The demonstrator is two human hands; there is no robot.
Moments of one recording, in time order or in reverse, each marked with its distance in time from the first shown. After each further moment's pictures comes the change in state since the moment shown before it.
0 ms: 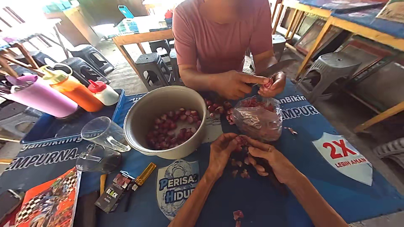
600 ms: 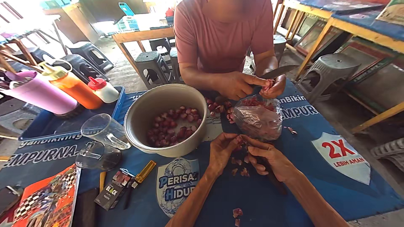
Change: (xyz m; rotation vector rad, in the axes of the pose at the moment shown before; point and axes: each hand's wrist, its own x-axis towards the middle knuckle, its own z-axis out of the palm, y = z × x) left_hand 0.001 -0.006 -0.001 -0.004 0.005 0.098; right_hand 0.001 0.002 -0.001 0.041 0.001 0.032
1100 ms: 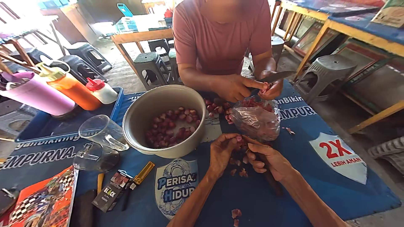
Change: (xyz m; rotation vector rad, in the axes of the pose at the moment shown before) left_hand 0.000 -0.007 0.003 0.041 0.009 0.047; right_hand 0.005 0.002 -0.003 0.212 -0.003 0.064
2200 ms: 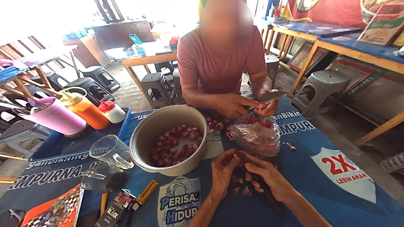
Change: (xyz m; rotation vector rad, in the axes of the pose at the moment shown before) left_hand -0.002 0.012 0.007 0.001 0.121 -0.127; right_hand 0.001 0.003 0.012 -0.231 0.104 -0.115
